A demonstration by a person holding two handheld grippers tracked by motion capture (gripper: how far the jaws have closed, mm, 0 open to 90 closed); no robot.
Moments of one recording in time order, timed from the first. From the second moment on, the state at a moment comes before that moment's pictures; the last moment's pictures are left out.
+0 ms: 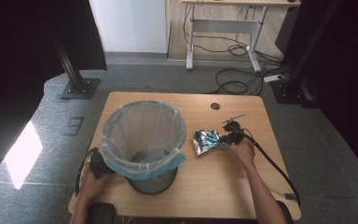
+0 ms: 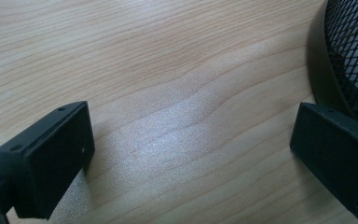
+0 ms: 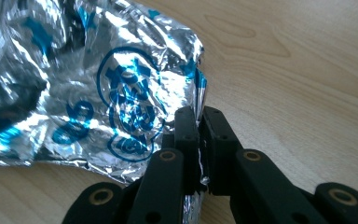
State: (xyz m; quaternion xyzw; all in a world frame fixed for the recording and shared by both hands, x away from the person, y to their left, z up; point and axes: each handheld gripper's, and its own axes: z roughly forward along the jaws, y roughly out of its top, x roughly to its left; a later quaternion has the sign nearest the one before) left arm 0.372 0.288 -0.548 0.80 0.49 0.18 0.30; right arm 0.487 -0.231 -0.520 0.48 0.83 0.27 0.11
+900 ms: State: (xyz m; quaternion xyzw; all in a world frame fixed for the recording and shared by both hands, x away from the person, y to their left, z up) left arm 0.372 0.287 -0.548 0.80 0.49 0.18 0.30; right arm 0.464 -0.227 -0.407 0.40 0.85 0.30 0.14
